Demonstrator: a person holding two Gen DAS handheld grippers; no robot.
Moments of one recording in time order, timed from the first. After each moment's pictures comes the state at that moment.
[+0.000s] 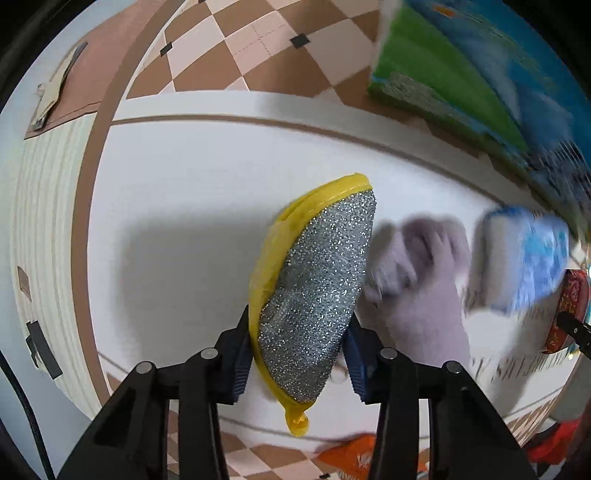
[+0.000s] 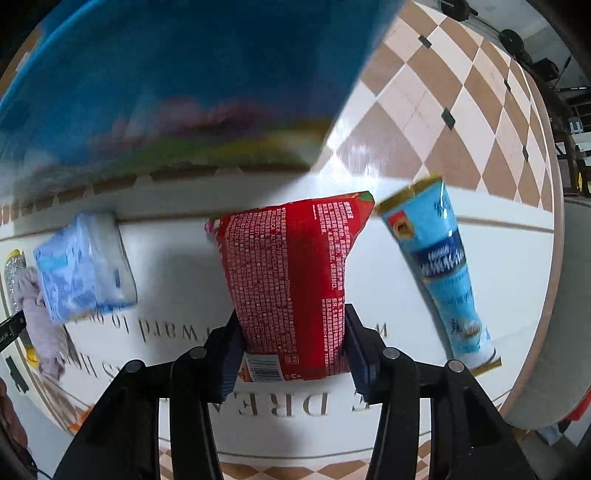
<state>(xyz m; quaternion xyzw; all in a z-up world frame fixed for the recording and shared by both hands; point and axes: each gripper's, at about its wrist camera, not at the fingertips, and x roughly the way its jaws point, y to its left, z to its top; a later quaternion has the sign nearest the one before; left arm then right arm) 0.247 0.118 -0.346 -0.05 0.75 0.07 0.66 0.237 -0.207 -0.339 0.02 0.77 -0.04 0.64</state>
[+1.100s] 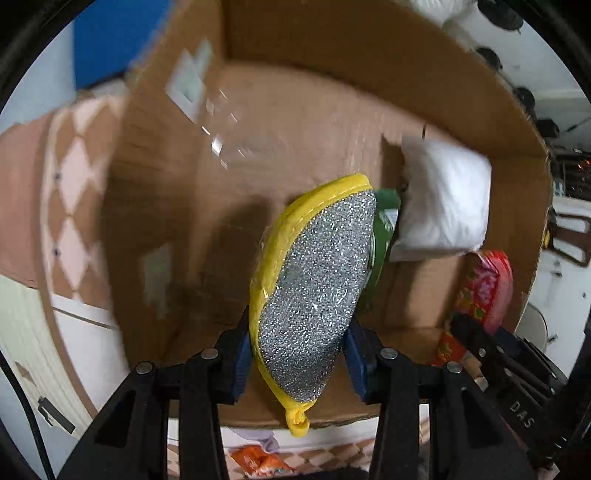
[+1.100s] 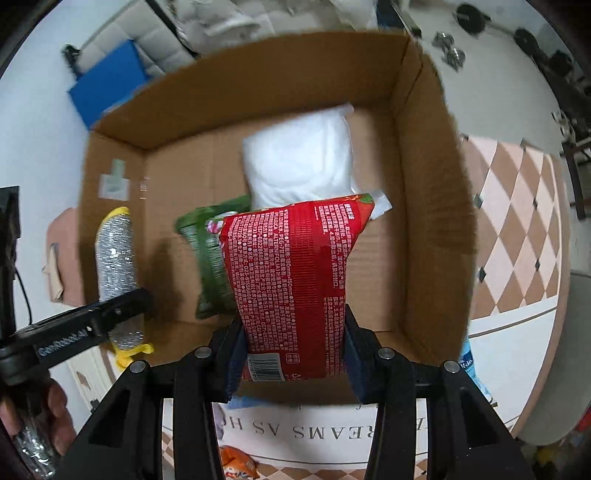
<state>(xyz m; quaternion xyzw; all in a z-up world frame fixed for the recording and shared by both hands) 0.438 0.037 -0.292 -0.11 0.79 -0.06 0.61 0.412 -0.153 -0.270 0.12 0.74 0.01 0.67</state>
